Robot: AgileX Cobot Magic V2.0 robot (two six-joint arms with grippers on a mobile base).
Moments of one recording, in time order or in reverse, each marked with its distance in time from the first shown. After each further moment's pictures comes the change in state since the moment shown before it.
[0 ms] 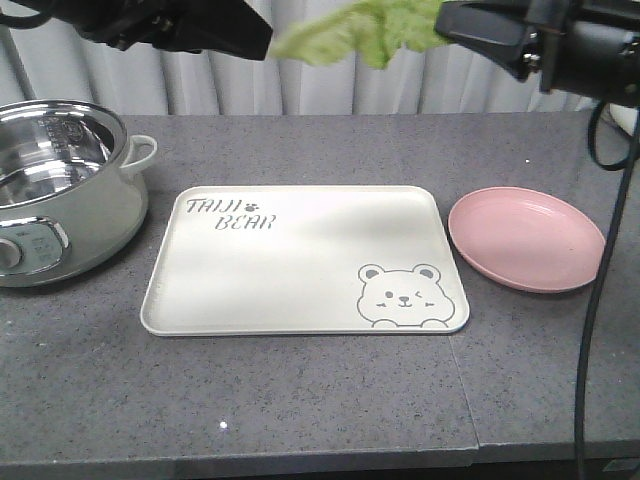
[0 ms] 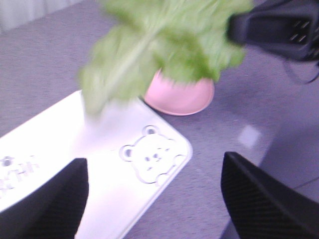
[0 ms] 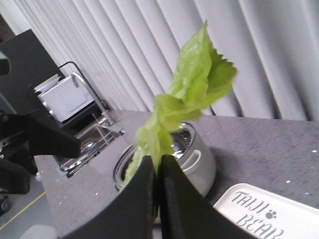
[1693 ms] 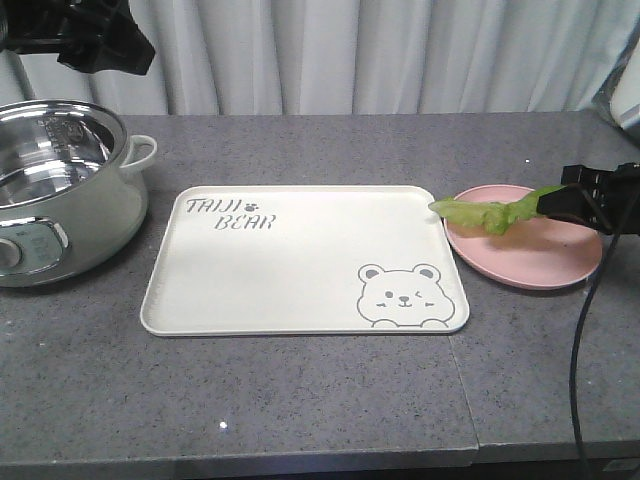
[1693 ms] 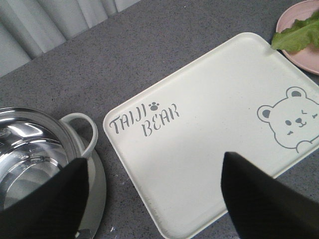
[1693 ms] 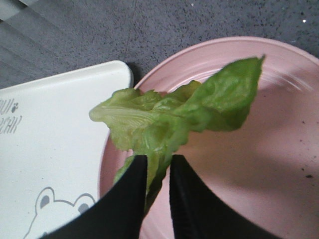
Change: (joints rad) left arm -0.002 -0.033 -0.001 0.473 0.054 -0.098; right arm -0.299 0.386 0.000 -0.531 -0.143 0.210
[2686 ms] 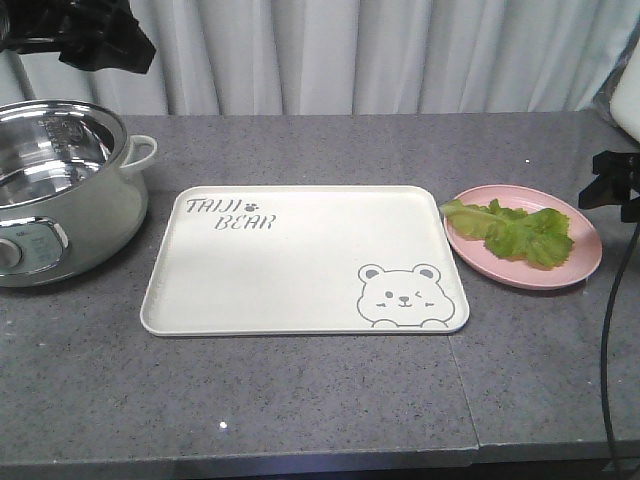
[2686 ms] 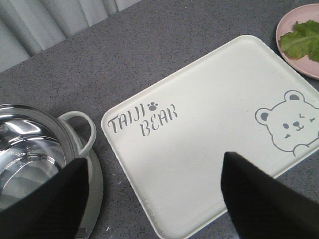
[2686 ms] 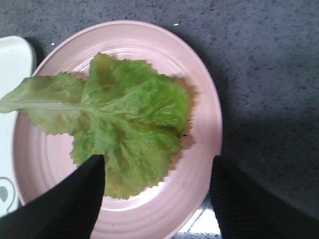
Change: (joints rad) left arm 0.000 0.000 0.000 0.000 0.000 -0.026; right arm 0.000 0.000 -0.254 -0.602 0.083 0.507
